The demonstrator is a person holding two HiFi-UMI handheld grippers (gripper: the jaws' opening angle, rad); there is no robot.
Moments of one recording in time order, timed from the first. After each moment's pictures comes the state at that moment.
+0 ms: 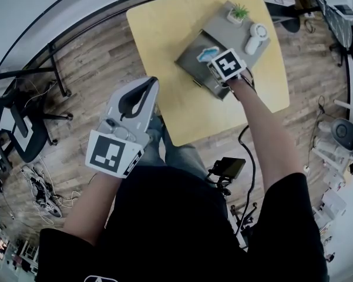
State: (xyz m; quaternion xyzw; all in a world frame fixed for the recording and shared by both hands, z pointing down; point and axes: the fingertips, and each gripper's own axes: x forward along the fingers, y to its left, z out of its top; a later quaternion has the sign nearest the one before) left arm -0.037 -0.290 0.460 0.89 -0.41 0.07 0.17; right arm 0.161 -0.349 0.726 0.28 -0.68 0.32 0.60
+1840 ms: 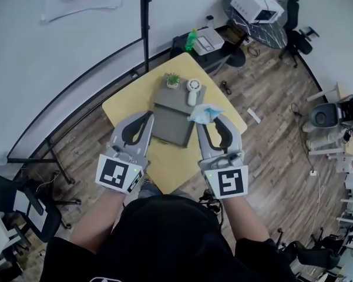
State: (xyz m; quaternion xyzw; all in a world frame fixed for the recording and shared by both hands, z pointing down) left arm 0.066 -0.313 0.291 0.95 -0.30 -0.03 0.01; right arm 0.177 -0.265 0.269 0.63 -0.77 -0.08 0.09
